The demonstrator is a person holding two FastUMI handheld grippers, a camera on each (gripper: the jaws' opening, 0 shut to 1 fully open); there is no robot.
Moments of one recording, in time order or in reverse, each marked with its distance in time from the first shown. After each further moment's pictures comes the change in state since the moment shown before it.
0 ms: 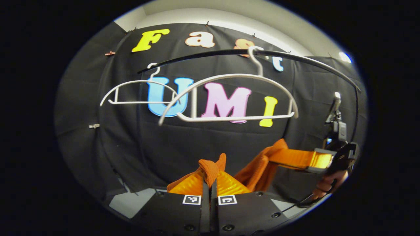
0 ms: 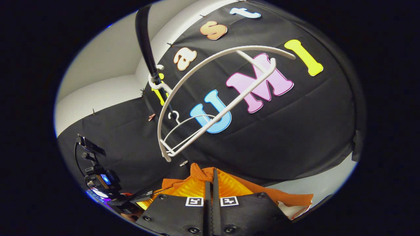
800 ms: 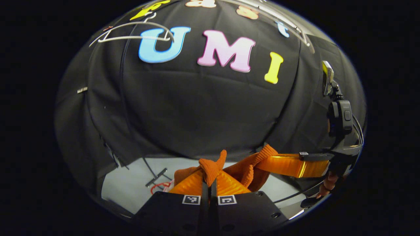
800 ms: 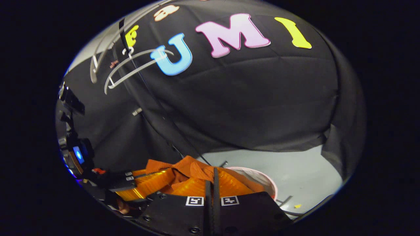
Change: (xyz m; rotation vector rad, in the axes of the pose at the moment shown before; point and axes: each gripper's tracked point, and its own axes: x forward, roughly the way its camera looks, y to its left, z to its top) left arm 0.074 0.021 -0.247 -0.039 0.445 0.052; right arm -0.015 -0.221 -0.195 -0.222 0.486 -0.410
